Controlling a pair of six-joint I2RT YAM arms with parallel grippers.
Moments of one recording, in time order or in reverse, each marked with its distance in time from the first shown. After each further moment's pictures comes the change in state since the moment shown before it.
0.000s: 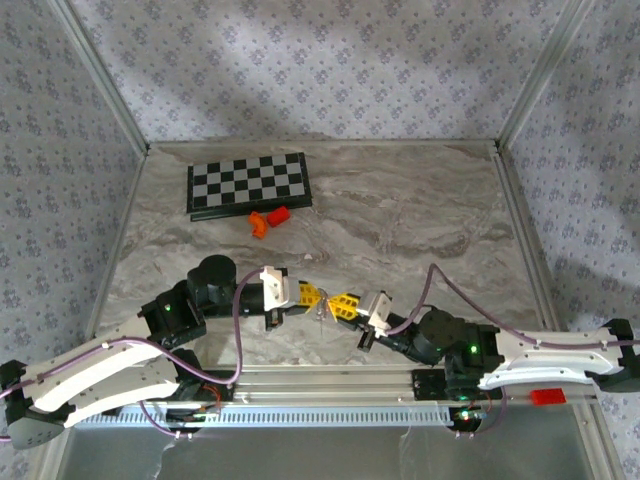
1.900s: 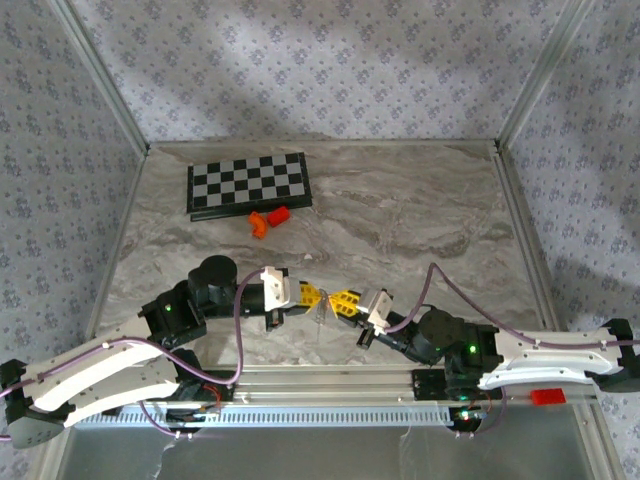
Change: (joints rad) left arm -0.005 0.002 0.000 -0.005 -0.011 0.000; right arm -0.002 0.006 0.000 0.013 0.038 -0.008
